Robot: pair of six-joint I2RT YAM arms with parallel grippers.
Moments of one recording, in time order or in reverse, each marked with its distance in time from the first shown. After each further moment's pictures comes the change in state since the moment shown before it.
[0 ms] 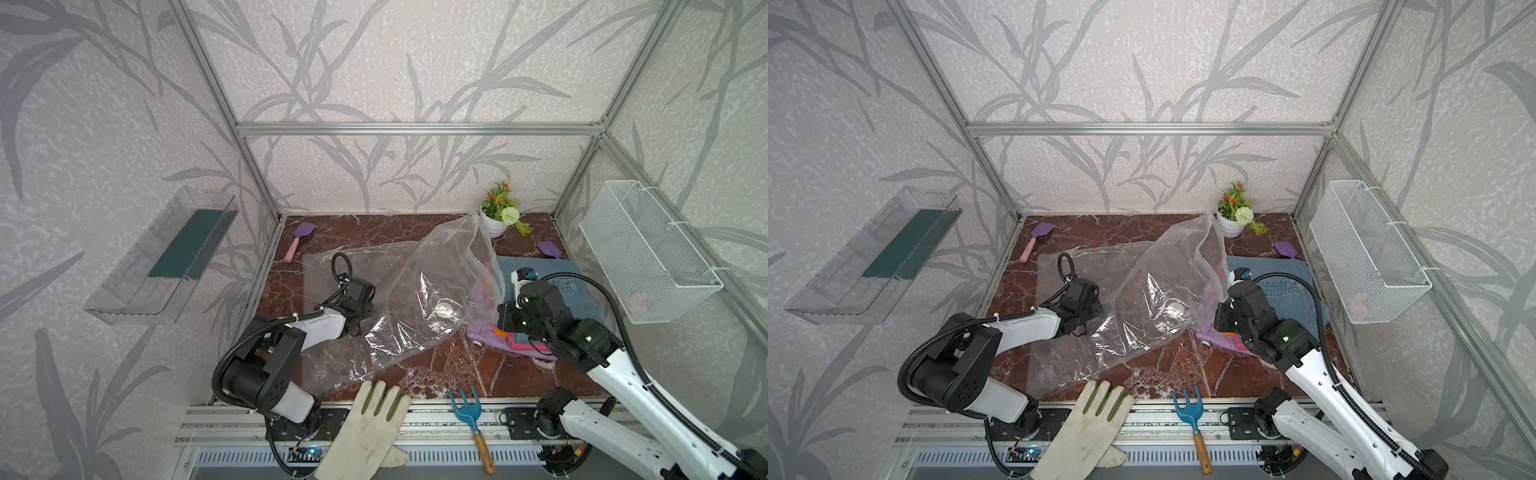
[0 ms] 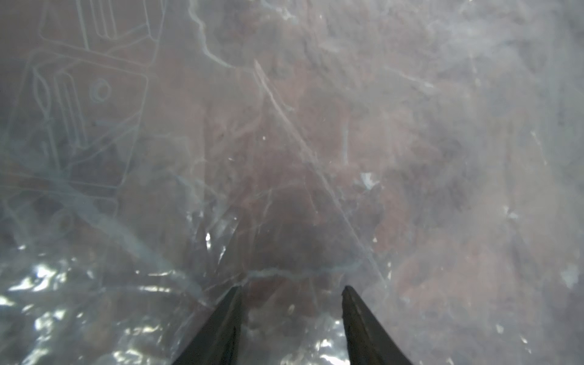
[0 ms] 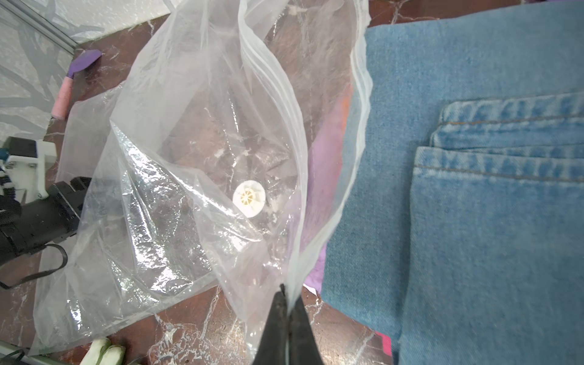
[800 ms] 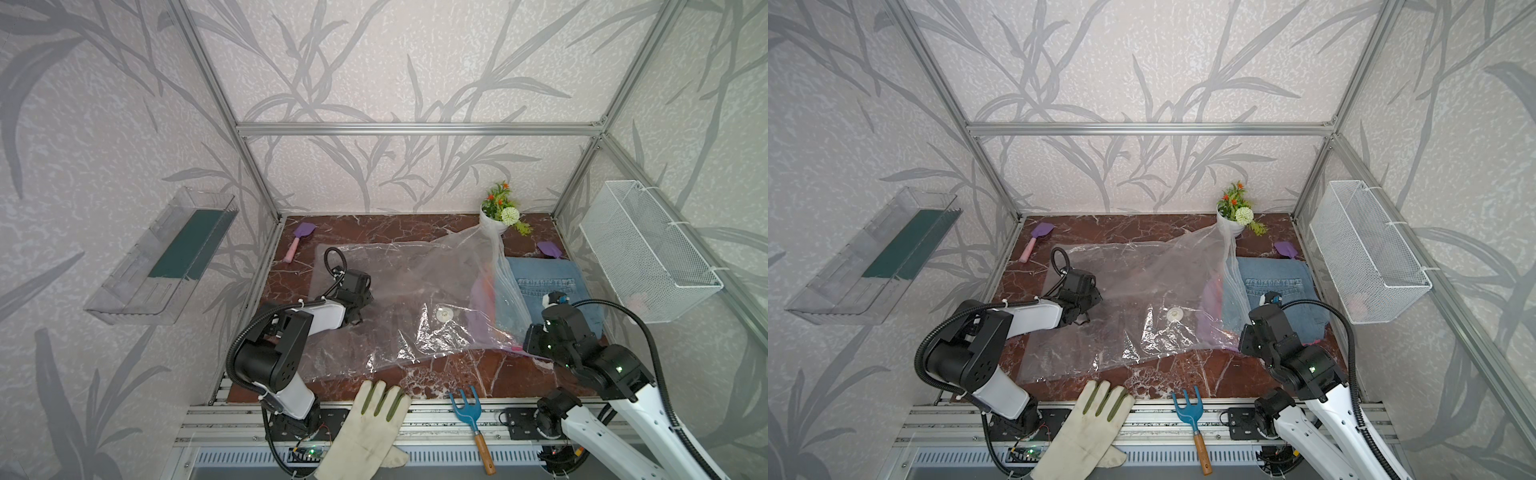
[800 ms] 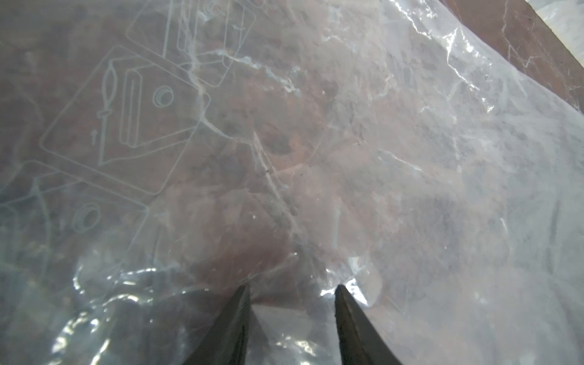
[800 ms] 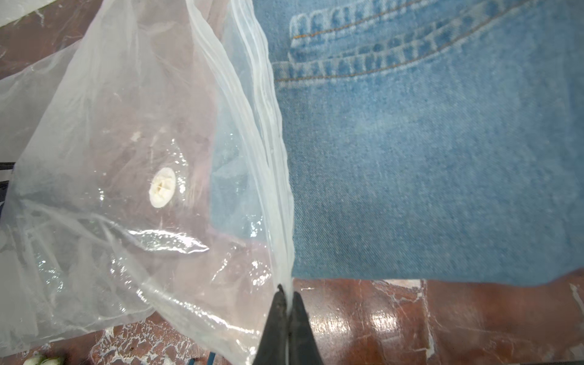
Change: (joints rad) left arm 0.085 0.101 0.057 0.117 0.025 -0.061; right arm -0.081 -0.207 -0.044 -0.308 0.103 0.088
